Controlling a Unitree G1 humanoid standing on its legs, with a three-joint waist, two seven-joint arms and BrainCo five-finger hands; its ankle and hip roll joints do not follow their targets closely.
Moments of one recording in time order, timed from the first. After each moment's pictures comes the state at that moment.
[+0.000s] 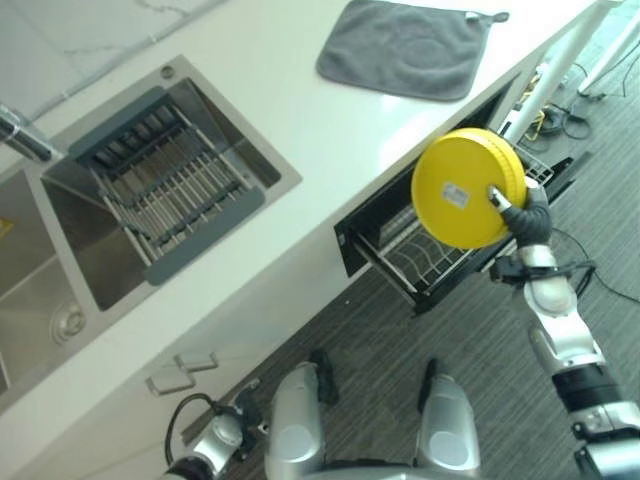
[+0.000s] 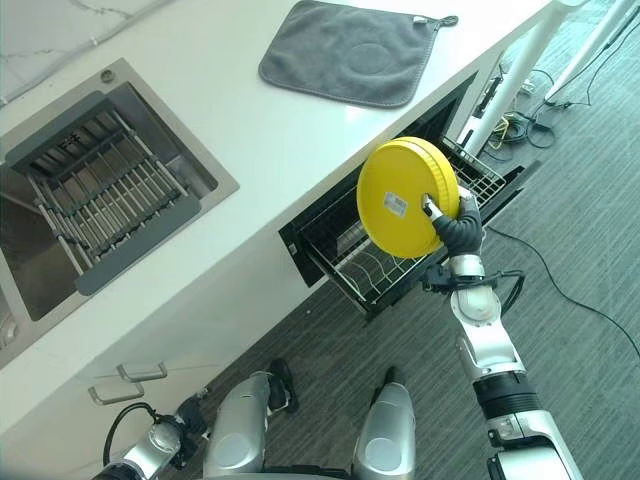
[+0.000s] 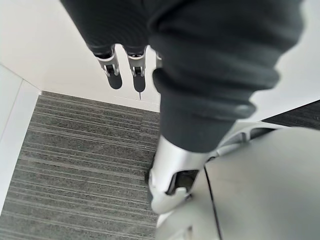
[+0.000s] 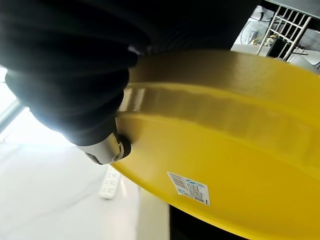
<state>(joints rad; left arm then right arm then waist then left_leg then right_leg) -0.05 0.37 -0.42 0.90 0.10 0.05 0.06 -0.37 -0.57 0.11 0.23 0.33 -0.26 -0.21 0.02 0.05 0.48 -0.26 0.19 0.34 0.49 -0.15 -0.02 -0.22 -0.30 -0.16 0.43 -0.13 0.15</state>
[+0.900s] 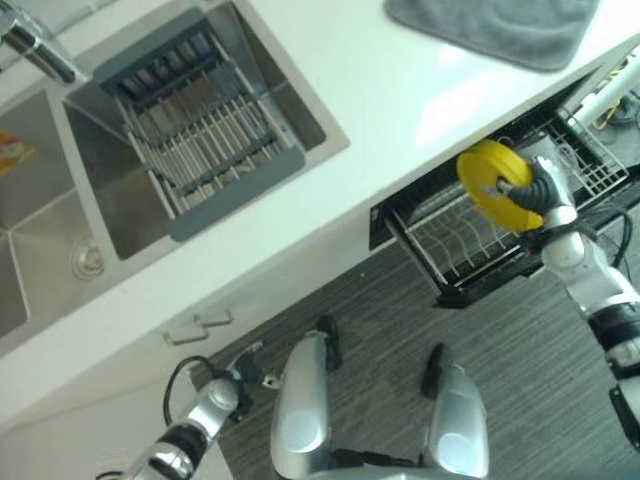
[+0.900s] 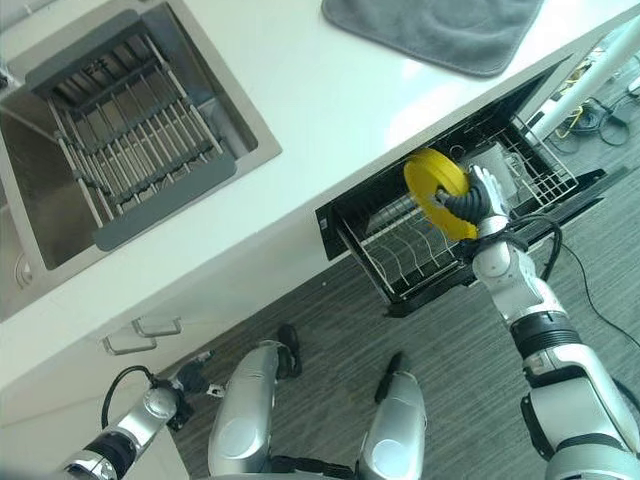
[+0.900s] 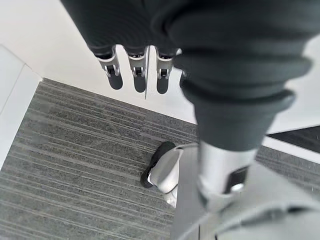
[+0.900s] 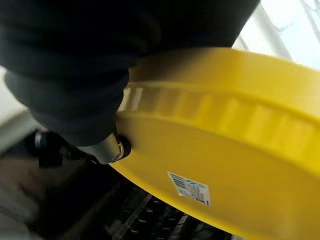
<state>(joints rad) -0.17 0.45 -0.43 0.86 0.06 0.02 0.02 -0.70 -0.83 0.38 0.64 -0.27 -0.20 -0.34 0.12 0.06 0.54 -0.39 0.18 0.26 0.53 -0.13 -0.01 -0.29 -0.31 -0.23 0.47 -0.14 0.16</state>
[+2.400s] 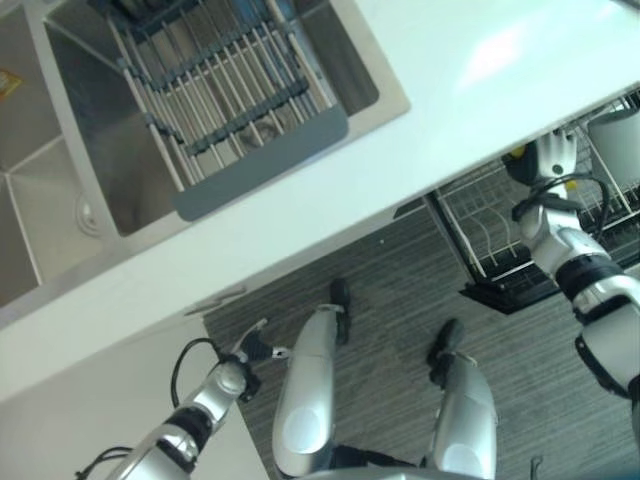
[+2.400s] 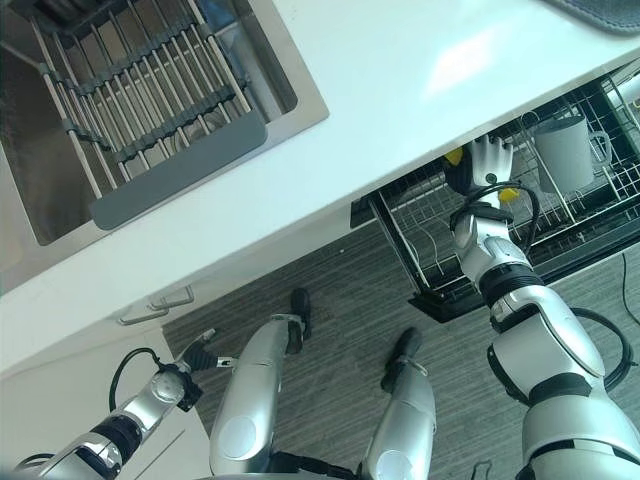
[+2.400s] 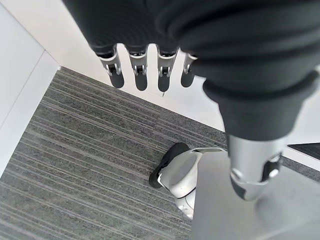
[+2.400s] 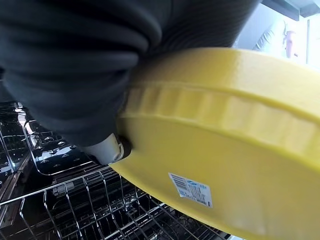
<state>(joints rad) -0.24 0.45 -0.53 0.89 -0.03 -0.05 0.12 -1.01 -0.68 0.66 0.97 -0.39 0.06 -0.71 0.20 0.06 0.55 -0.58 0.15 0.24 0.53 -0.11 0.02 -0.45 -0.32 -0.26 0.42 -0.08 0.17</state>
